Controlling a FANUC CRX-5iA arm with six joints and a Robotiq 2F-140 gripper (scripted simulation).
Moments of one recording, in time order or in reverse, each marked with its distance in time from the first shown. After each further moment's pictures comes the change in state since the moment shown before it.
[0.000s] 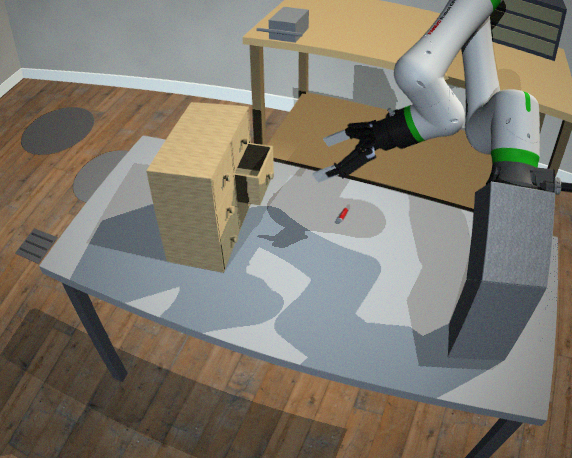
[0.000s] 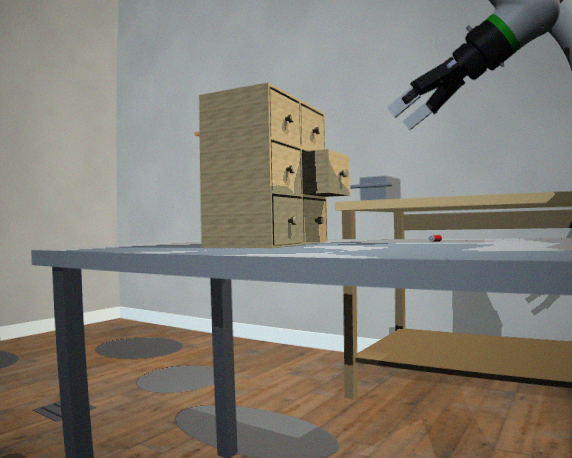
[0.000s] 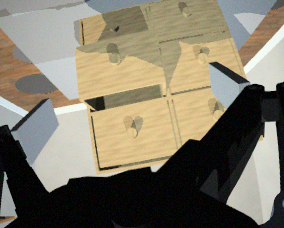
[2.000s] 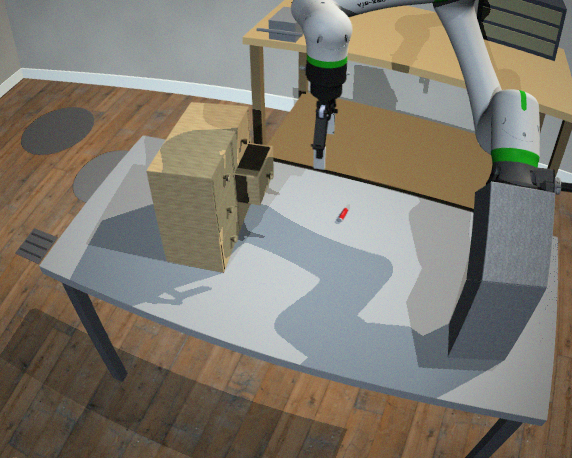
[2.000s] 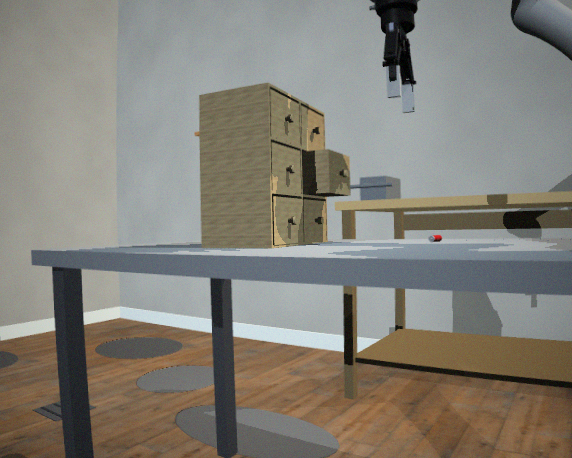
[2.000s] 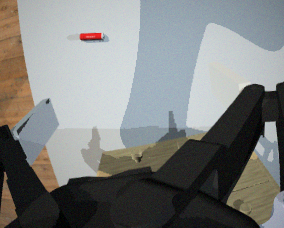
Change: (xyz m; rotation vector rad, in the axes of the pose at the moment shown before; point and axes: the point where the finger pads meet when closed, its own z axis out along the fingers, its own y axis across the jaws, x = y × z) arm -0.030 0.000 -0.021 -0.001 0.959 -0.003
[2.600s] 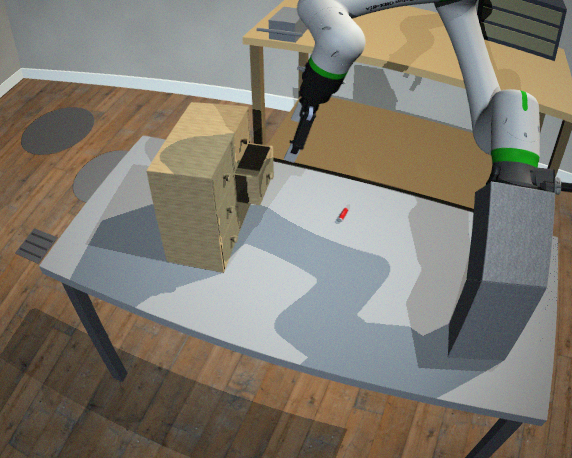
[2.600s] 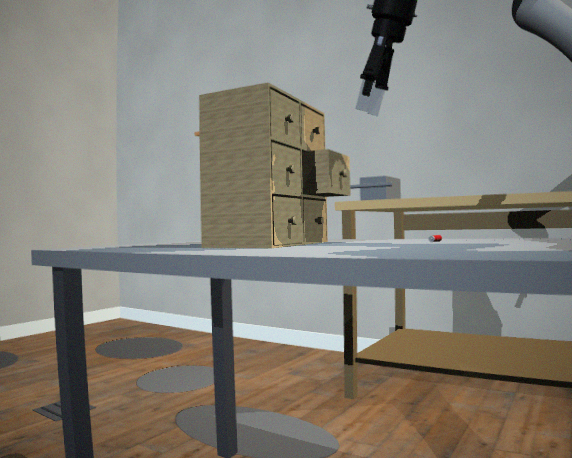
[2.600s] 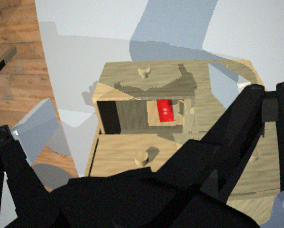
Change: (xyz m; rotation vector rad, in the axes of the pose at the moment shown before) arm -0.084 -0.027 0.003 0.128 -0.332 -0.124
